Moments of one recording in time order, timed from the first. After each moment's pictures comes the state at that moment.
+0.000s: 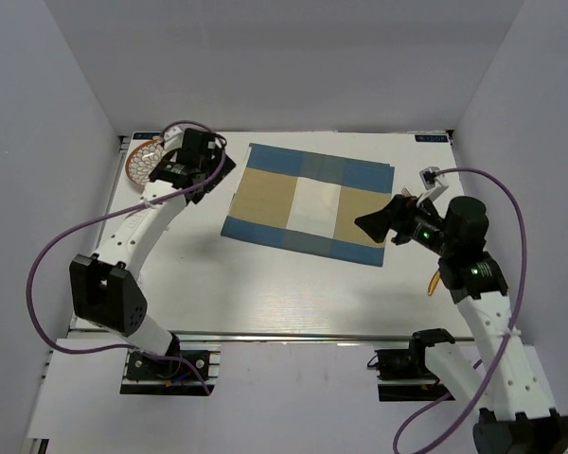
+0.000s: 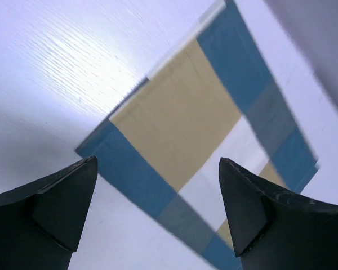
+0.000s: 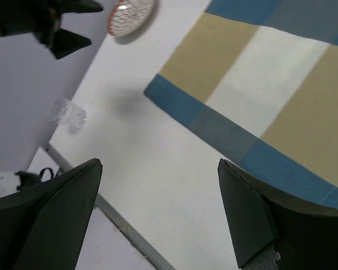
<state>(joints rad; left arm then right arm) -0.35 1.57 1.45 -0.66 -0.32 -0.93 0.16 0.79 0.83 -0.33 -0.55 0.44</state>
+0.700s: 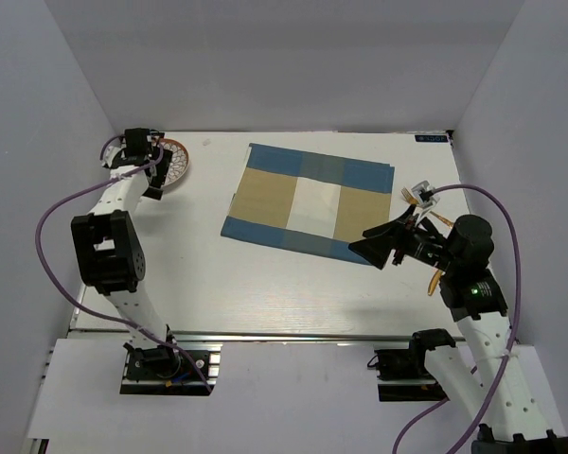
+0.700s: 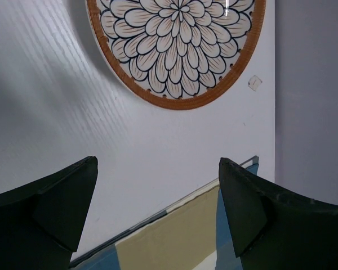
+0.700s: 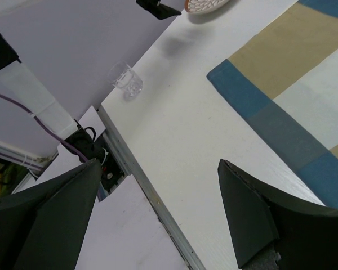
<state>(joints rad) 0.11 1.84 1.48 -0.49 -0.21 -1.16 0.17 0.62 0.72 -0.23 -0.86 0.48</state>
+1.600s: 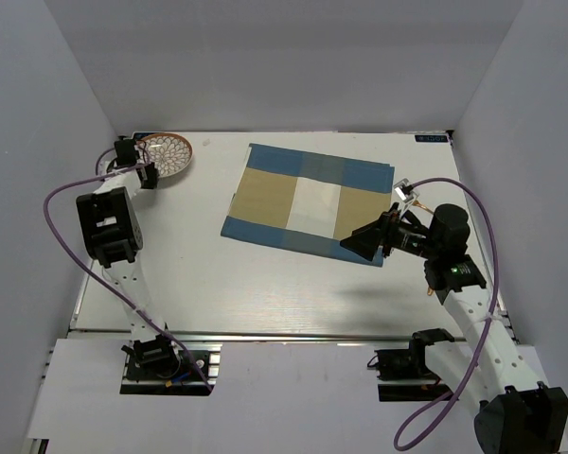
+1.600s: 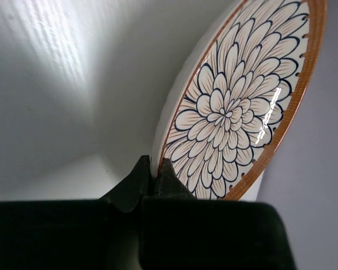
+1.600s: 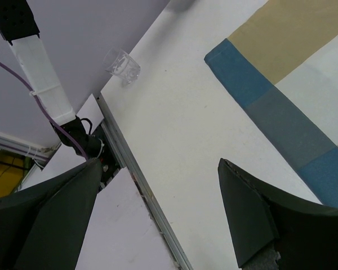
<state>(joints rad) 0.23 2.21 1.60 -0.23 -0.10 -1.29 0.17 0.81 0.61 0.00 -0.93 0.49</state>
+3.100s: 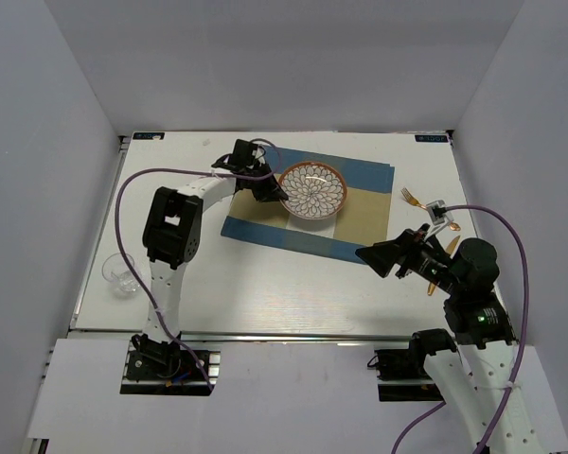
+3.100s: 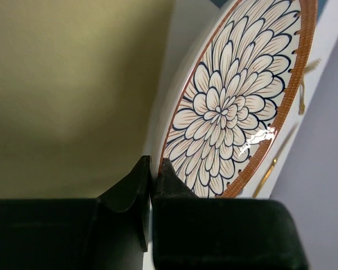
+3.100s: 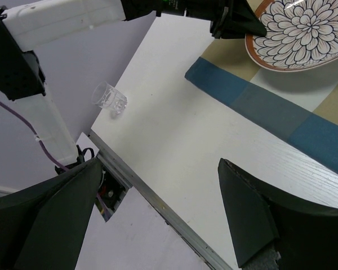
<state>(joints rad) -0.38 2.19 1.66 -0.30 0.46 -0.76 0.18 0.44 0.65 -0.36 -0.67 0.60</state>
